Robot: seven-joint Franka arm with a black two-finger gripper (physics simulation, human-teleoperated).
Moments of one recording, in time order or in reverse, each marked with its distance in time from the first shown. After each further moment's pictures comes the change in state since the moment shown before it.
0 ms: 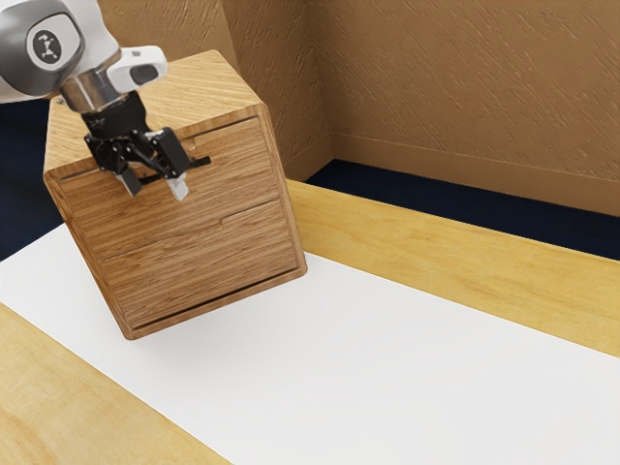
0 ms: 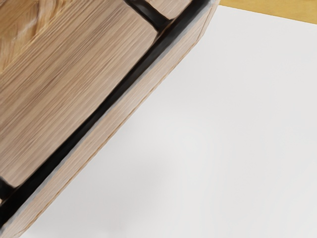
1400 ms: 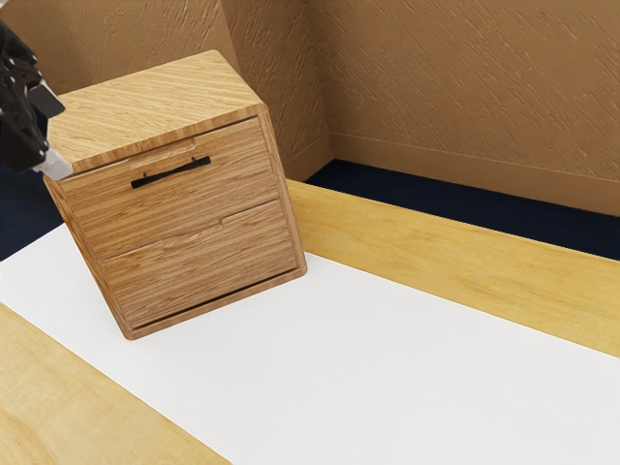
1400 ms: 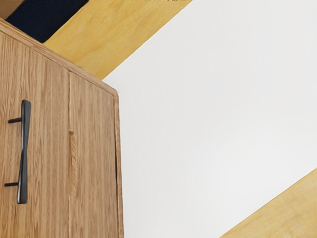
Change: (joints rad) arm 0.498 -0.528 -0.708 -0.169 0.129 -0.040 0.661
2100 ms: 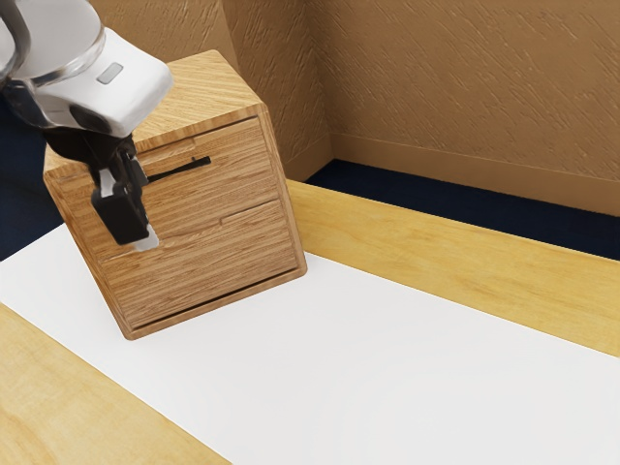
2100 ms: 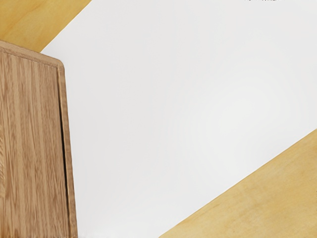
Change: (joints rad) arm 0.259 0.009 -0.344 -0.097 -0.020 -0.021 -0.119
